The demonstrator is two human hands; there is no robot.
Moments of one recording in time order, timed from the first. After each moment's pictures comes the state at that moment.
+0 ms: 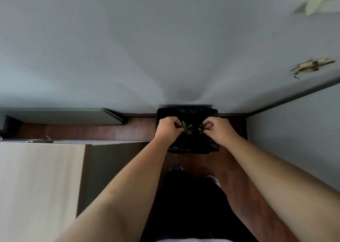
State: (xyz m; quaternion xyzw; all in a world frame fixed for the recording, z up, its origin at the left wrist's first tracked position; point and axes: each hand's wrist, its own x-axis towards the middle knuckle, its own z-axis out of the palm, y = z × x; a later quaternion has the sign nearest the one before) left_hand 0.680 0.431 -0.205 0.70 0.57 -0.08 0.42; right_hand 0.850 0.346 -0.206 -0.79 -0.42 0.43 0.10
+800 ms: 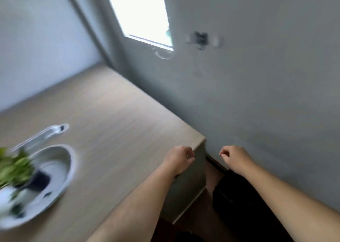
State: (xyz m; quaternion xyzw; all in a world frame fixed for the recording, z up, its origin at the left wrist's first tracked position) left_hand 0.481 0.299 0.003 0.60 0.75 0.11 0.27; right_hand 0.677 0.362 -0.008 -0.58 -0.75 0.32 0.06
